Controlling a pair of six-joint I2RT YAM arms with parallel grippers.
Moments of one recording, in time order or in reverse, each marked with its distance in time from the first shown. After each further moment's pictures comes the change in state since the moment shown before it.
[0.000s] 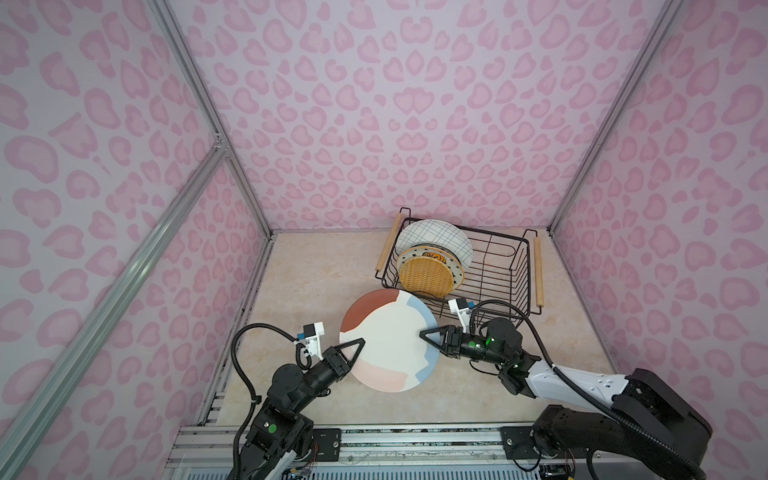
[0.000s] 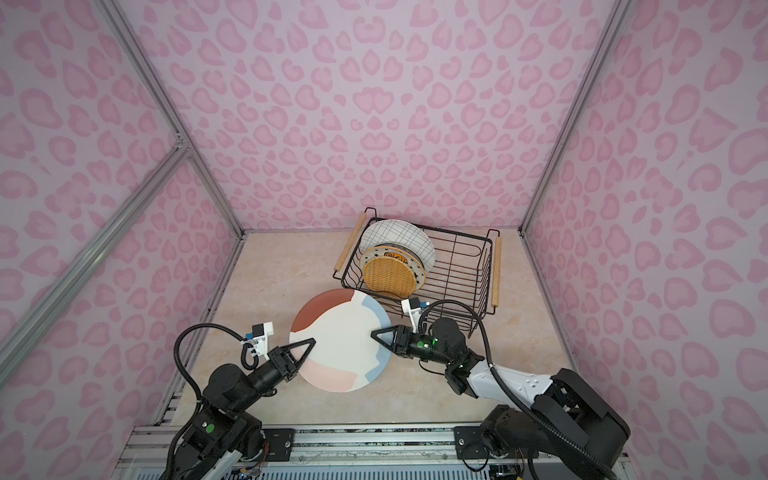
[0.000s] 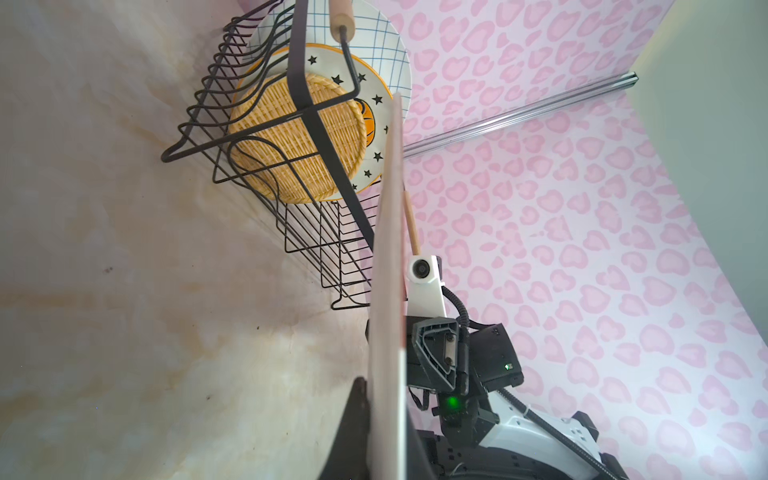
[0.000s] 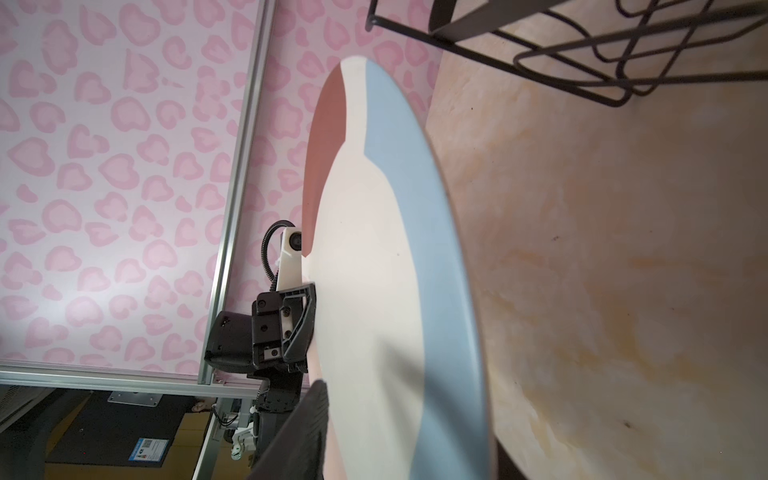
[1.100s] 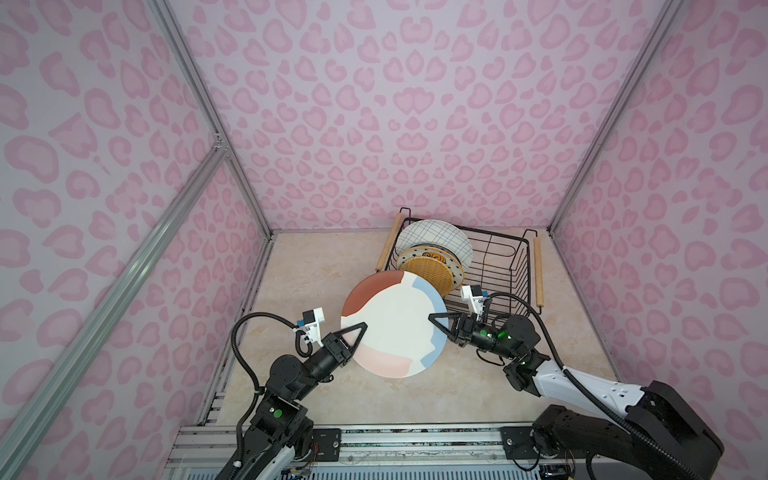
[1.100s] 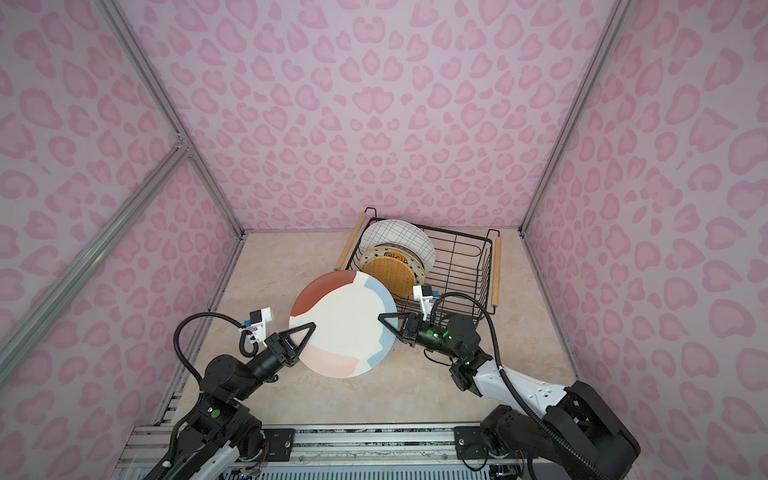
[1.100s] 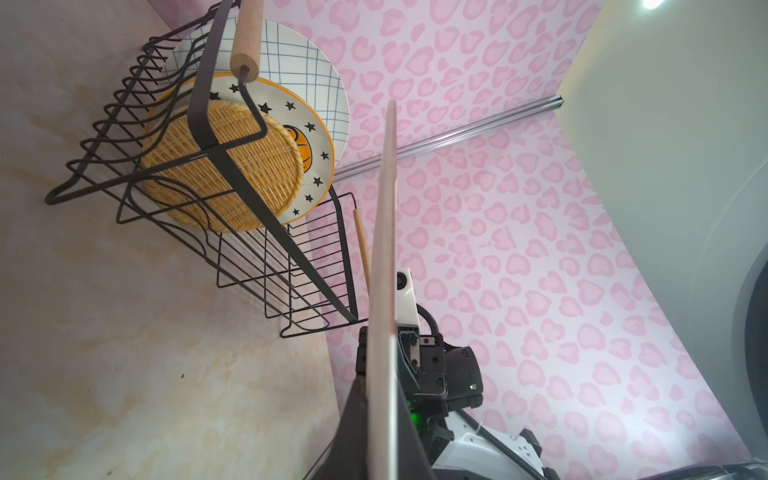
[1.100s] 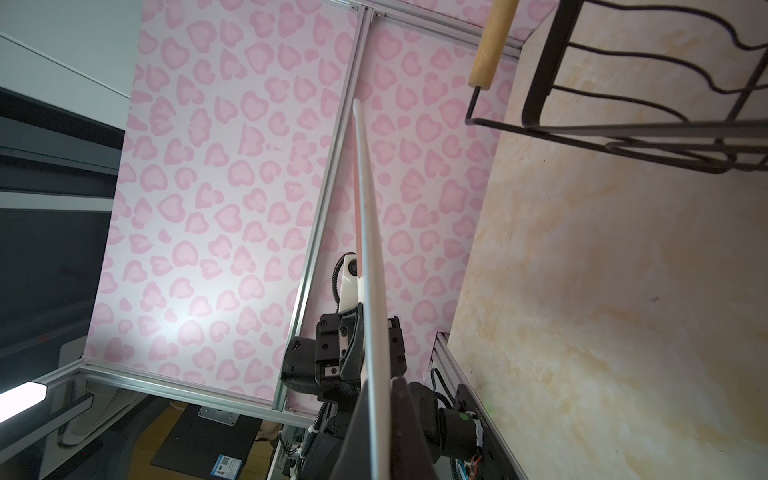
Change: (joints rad) left arm 0.001 0.225 0.047 0.298 0.005 -0.056; right arm -0.049 -0.061 0.025 0.134 0.004 0.170
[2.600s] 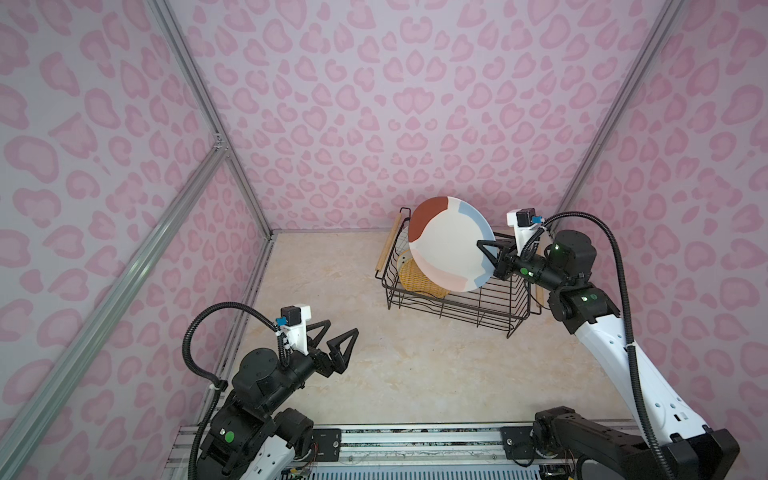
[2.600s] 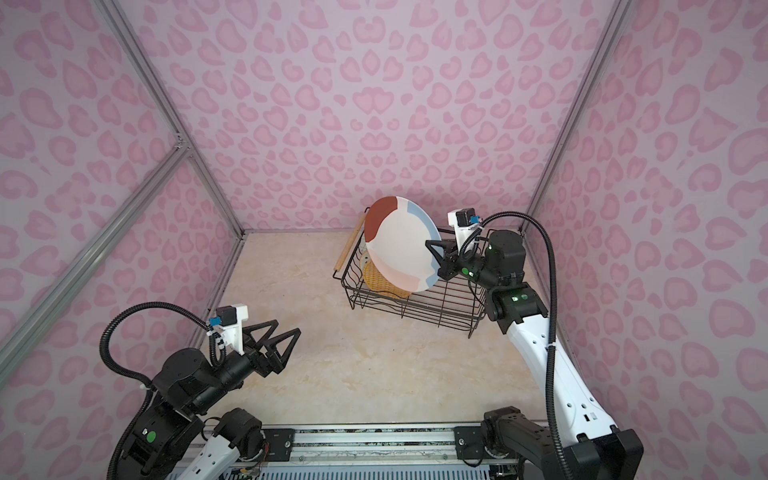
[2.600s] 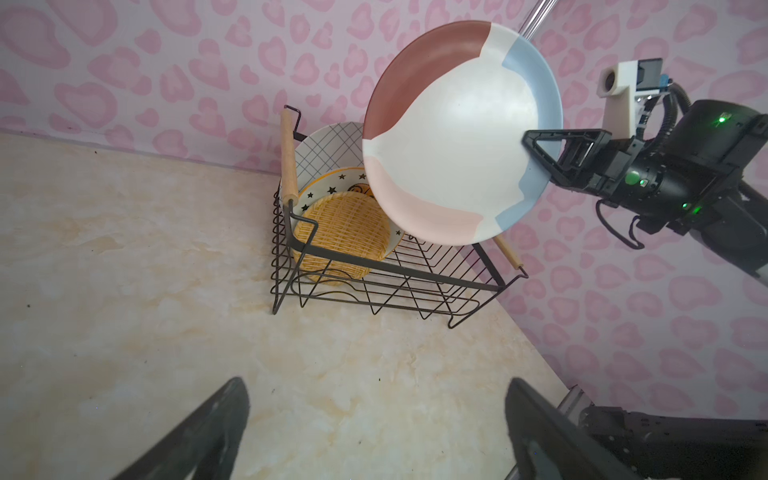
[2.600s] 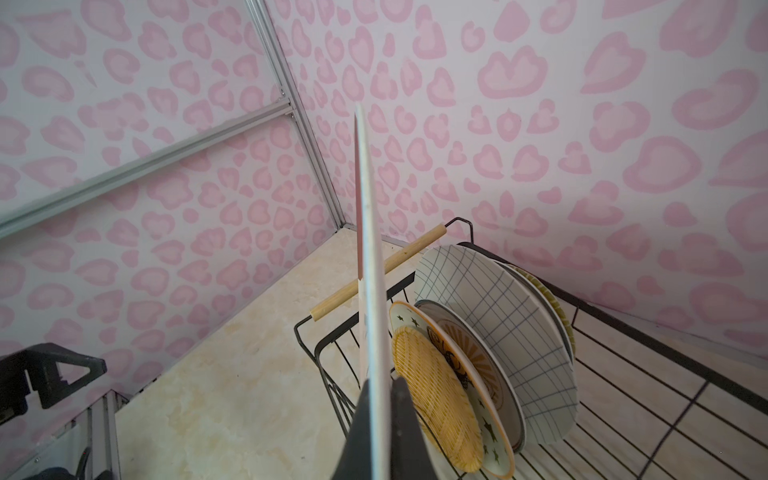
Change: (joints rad) left arm -0.001 -0.043 0.468 -0.781 -0.166 0.843; right arm -0.431 0.018 0.813 -1.080 -0.021 -1.273
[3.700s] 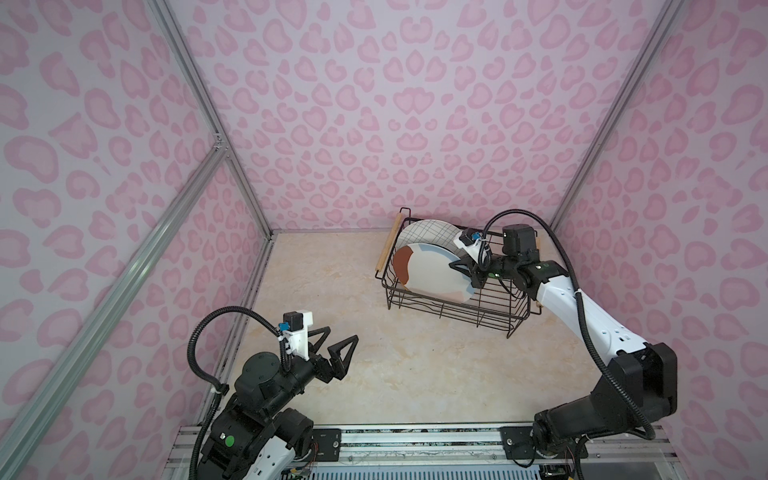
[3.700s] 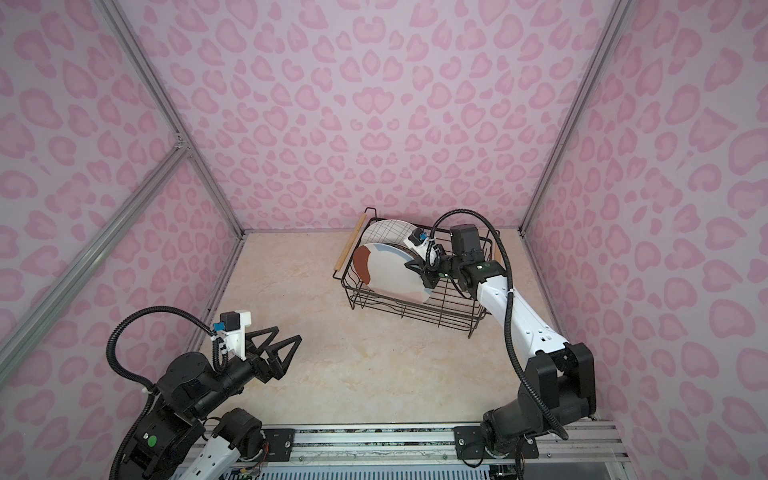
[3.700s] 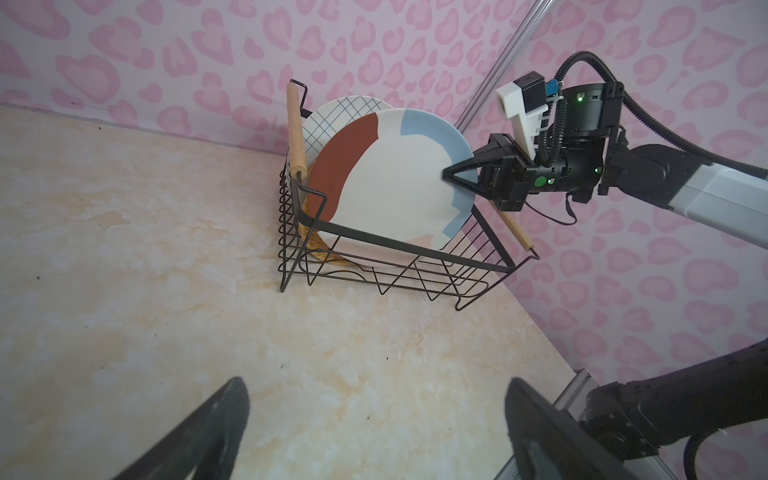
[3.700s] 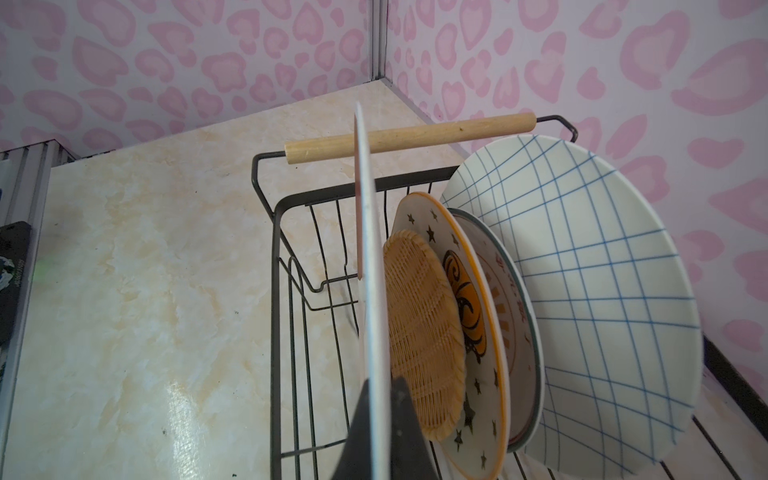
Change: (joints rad) left arm 0.000 -0.043 -0.029 -0.038 0.008 0.005; right arm 0.061 0.320 0.082 -0.206 -0.063 -0.583
